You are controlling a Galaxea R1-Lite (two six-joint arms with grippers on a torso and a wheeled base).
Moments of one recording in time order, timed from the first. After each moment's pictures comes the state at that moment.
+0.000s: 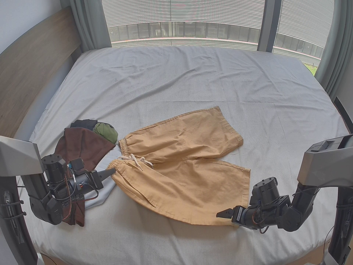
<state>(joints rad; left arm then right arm) -0.03 2.21 -0.39 -1.55 -0.60 -0.44 0.48 2.25 -0.47 -0.88 0.19 0.82</state>
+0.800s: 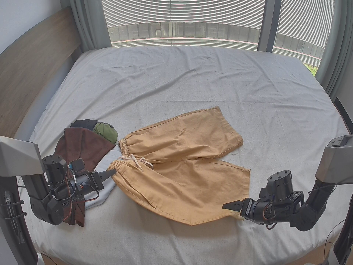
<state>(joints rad) -0.04 2.22 -0.39 -1.55 -0.60 -0.44 0.46 2.10 -0.37 -0.96 0.20 0.84</state>
